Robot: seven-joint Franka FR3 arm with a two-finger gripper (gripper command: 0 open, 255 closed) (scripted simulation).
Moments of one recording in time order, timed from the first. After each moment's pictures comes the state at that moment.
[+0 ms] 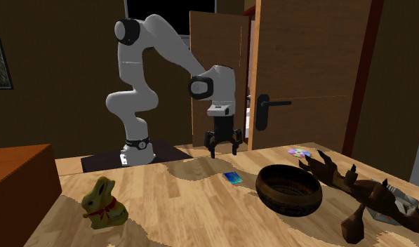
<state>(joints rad) -0.03 0.07 0.34 -2.32 -0.18 2.45 0.78</state>
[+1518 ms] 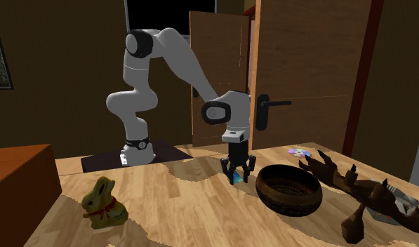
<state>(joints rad) 0.05 0.40 0.26 -2.12 -0.41 2.58 1.05</state>
